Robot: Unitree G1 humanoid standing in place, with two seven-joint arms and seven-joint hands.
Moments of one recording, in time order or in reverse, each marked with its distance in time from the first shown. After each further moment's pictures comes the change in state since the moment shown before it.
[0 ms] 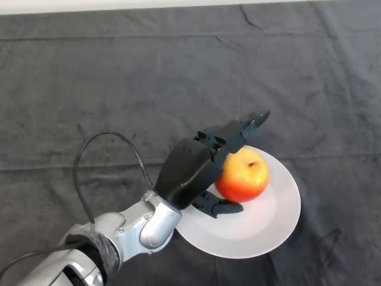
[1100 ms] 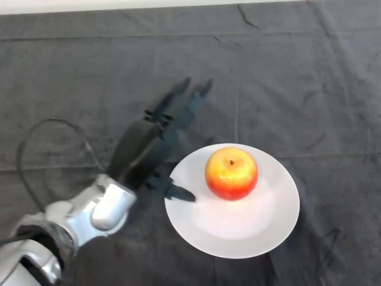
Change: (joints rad) left arm -0.004 0.246 0.202 0.047 -0.135 -0.143 -0.032; right arm 0.000 0.000 0.000 0.000 0.000 0.000 0.000
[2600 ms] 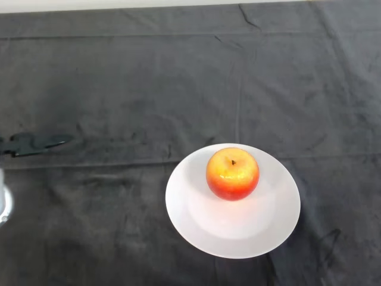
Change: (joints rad) left arm 0.111 0.144 0.528 0.119 -0.461 -0.037 -0.184; right arm 0.000 0.000 0.000 0.000 0.000 0.000 0.000
